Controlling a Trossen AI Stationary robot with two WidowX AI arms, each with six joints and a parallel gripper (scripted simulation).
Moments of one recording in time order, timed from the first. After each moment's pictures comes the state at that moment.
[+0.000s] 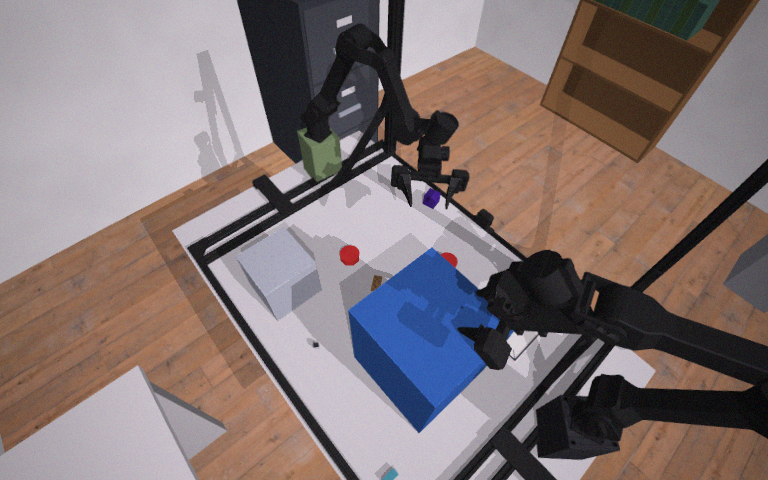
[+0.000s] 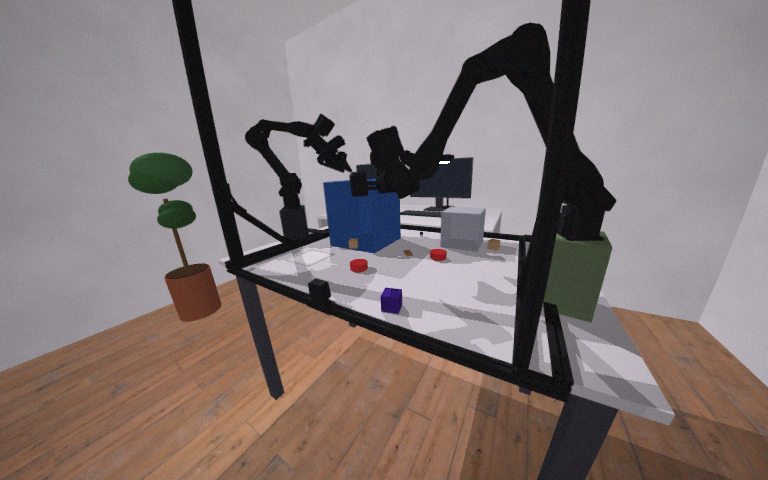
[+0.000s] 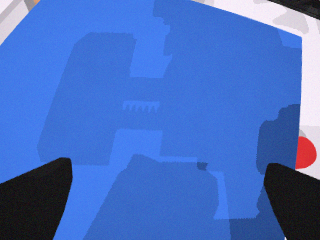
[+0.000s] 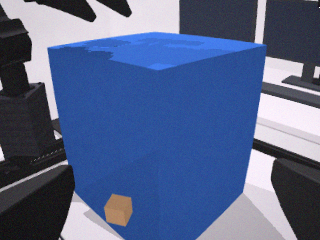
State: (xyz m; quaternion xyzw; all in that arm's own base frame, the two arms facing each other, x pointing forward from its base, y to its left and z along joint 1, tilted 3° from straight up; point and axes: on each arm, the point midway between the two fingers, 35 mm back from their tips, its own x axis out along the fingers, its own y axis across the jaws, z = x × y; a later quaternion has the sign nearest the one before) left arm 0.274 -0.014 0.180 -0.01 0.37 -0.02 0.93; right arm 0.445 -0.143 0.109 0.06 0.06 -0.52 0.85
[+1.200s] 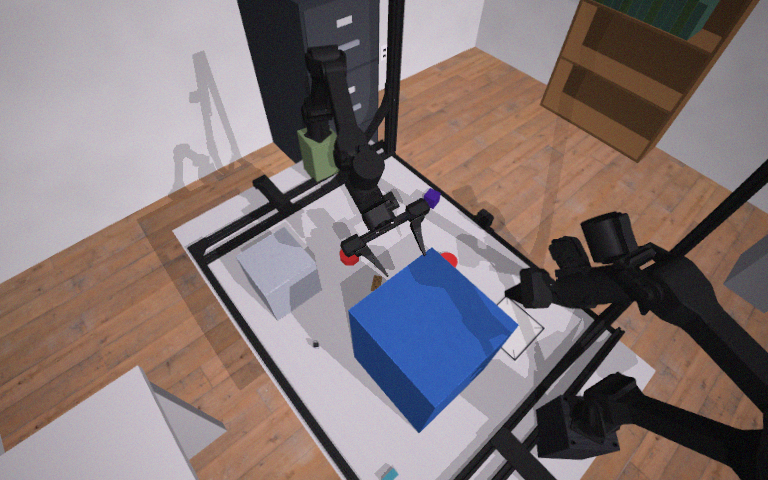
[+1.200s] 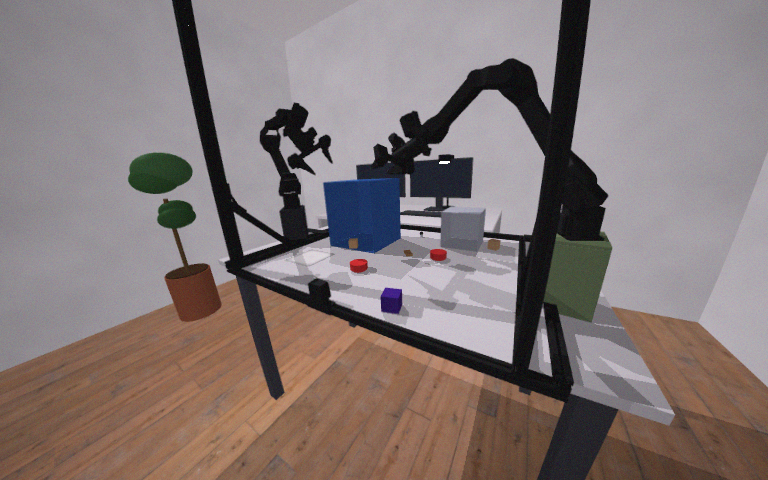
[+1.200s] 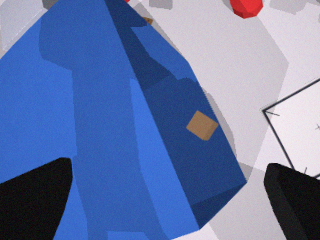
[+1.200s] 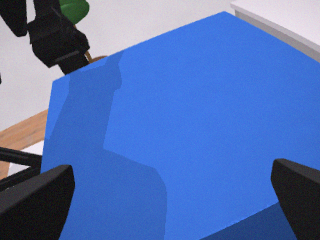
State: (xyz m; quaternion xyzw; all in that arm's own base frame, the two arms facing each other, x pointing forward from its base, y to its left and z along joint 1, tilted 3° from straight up) left arm 0.205 -0.083 0.201 0.38 0.38 -0.20 0.82; right arm 0.476 -0.357 0.154 0.21 0.16 -0.25 0.93
